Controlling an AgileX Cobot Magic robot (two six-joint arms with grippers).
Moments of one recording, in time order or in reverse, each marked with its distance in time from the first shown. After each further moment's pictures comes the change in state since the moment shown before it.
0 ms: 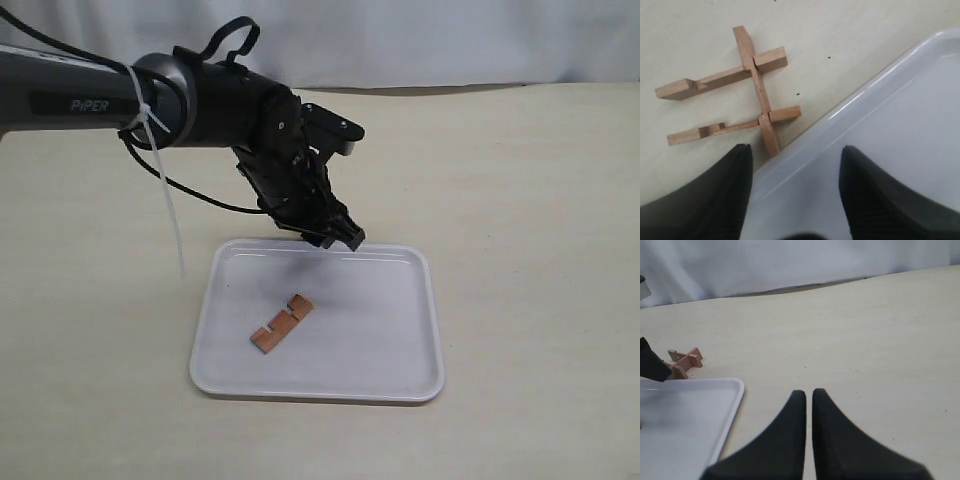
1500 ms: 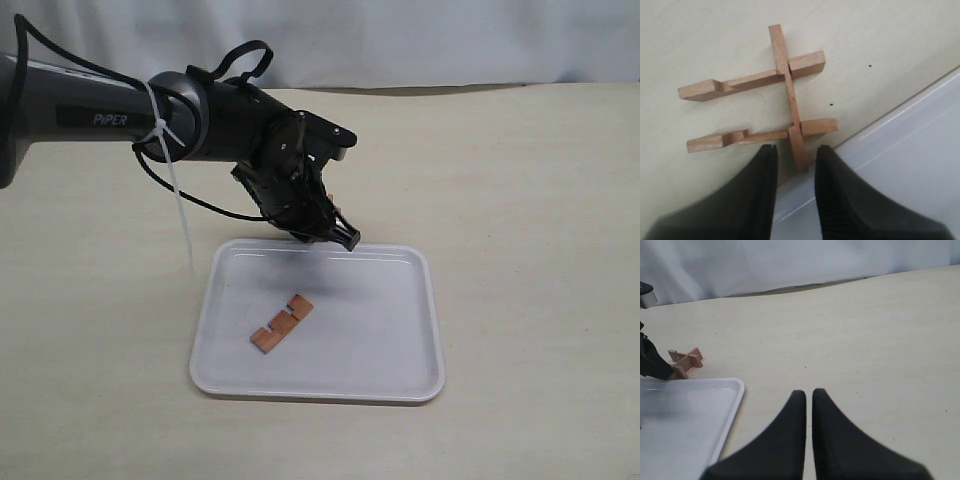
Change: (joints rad) left arm 0.000 0.043 -0.001 0.120 -0.050 -0.157; right arm 0.000 0.000 0.000 0.000 0.000 0.000
